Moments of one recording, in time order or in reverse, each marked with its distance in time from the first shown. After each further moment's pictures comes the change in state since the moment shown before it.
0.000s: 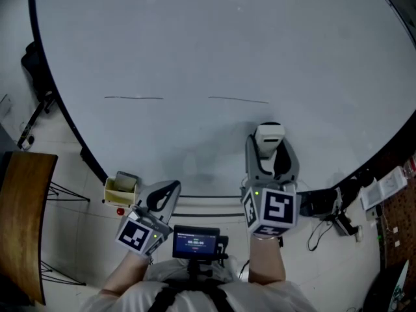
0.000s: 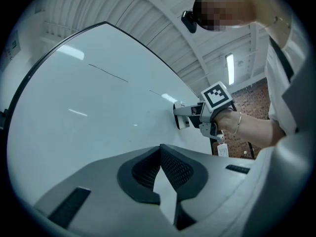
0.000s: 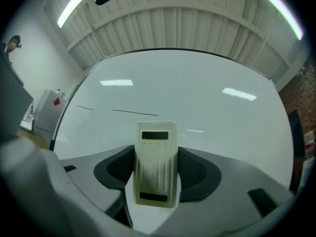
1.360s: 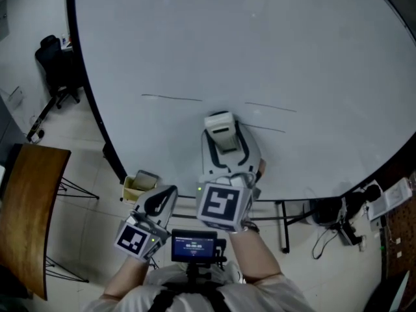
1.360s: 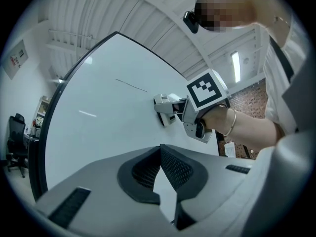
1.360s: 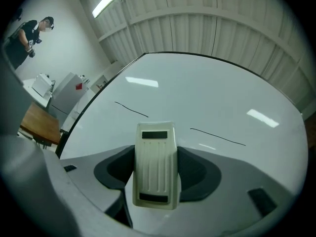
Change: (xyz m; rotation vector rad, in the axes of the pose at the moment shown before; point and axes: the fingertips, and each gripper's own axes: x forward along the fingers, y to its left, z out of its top) left arm -0.061 0.040 0.003 0.020 -0.015 0.099; right arm 0.034 0.155 0.029 -0.280 -0.079 0.121
